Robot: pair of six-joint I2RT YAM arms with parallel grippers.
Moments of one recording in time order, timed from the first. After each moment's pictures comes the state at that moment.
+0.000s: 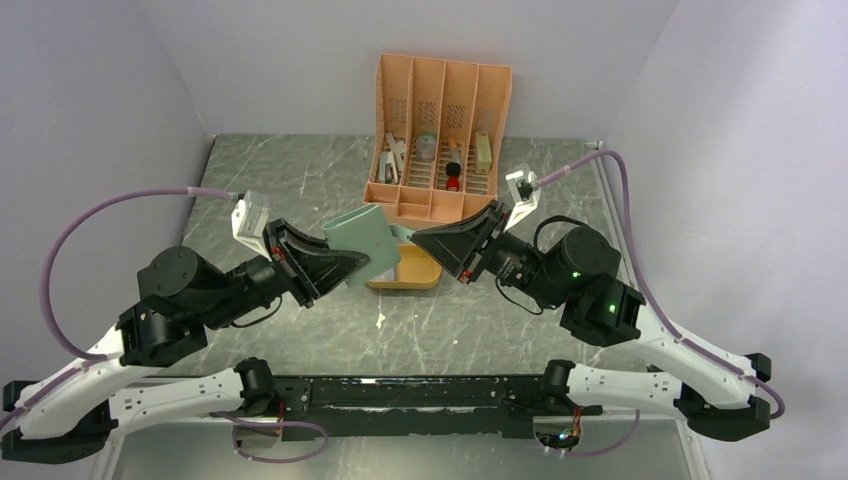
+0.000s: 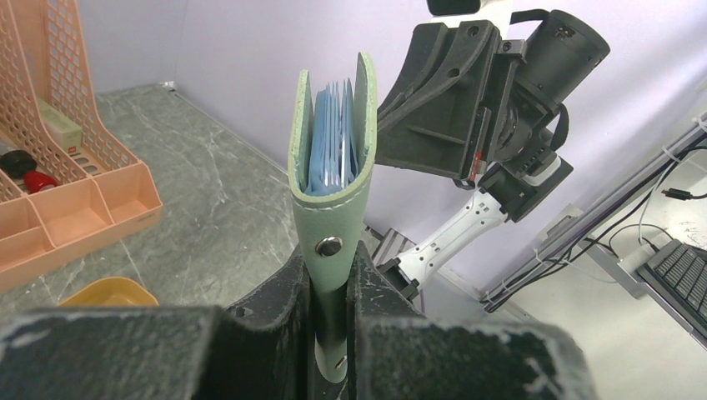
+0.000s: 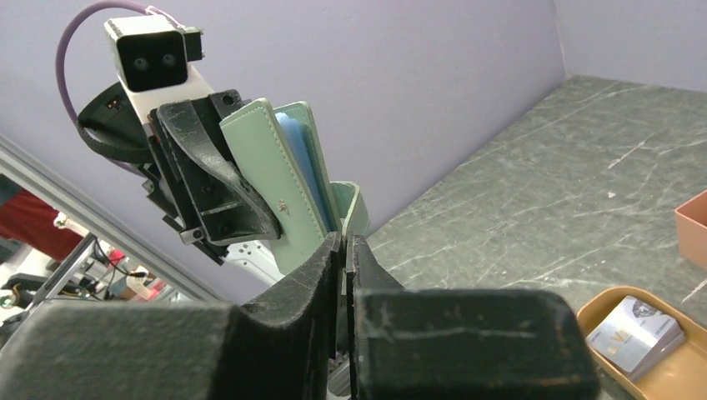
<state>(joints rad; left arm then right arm) -1.14 0.67 1.11 -0.26 -0.07 -0.46 1.14 0.86 1.15 -0.08 0.08 0.53</state>
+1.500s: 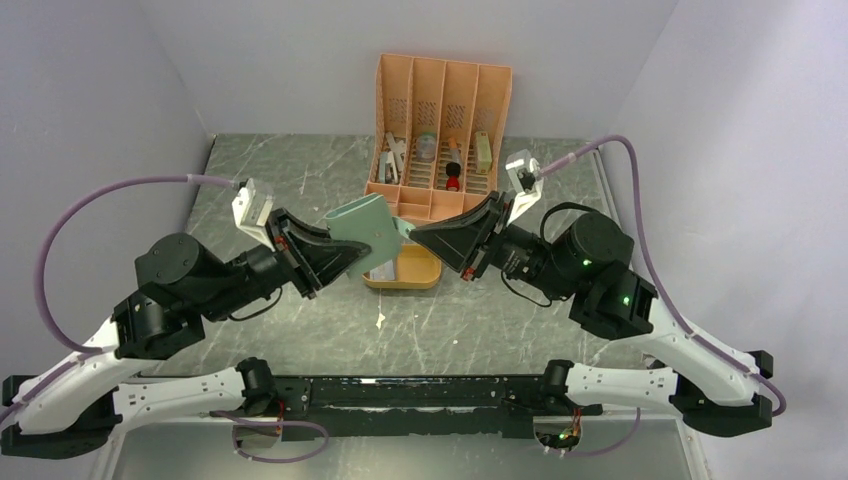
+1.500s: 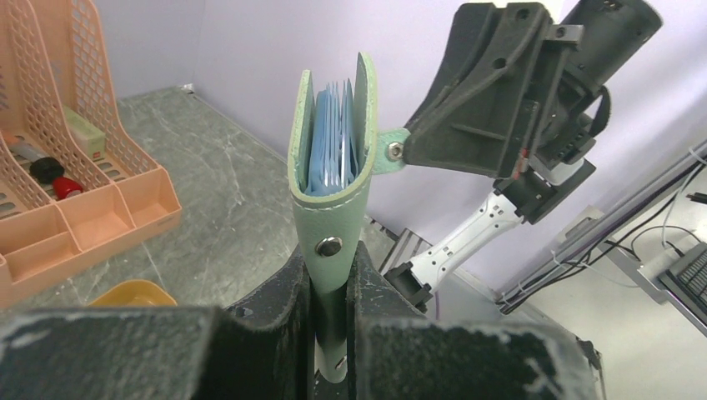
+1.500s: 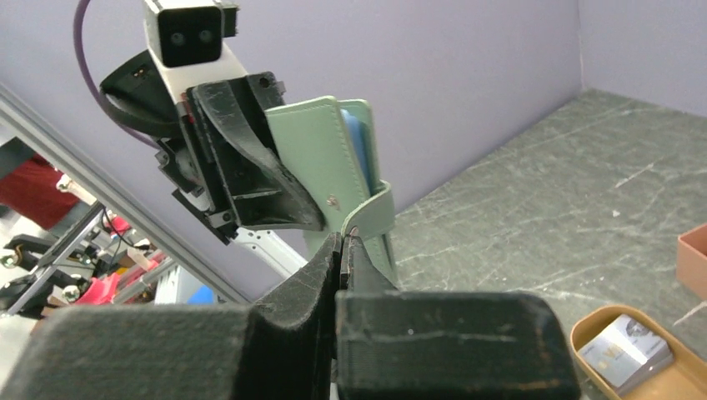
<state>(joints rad) -1.14 0.72 1.19 -0.32 -0.09 -0.43 1.14 0.91 1.28 -0.18 0.01 0.47</state>
